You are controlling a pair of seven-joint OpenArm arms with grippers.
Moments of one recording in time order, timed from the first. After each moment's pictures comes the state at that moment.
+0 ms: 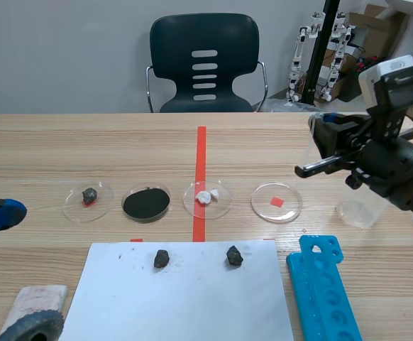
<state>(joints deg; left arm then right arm) 59.9 -31.6 -14.6 116.2 -6.7 -45.1 -38.4 -6.9 23.9 -6.5 87.1 14.2 15.1 10.7</state>
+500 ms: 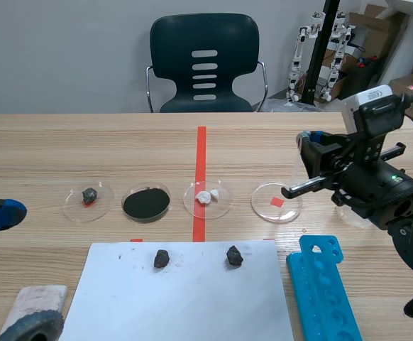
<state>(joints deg) 59.9 -31.6 -14.6 116.2 -6.7 -45.1 -38.4 -6.9 19.7 -6.5 81.7 8.2 16.3 16.3</state>
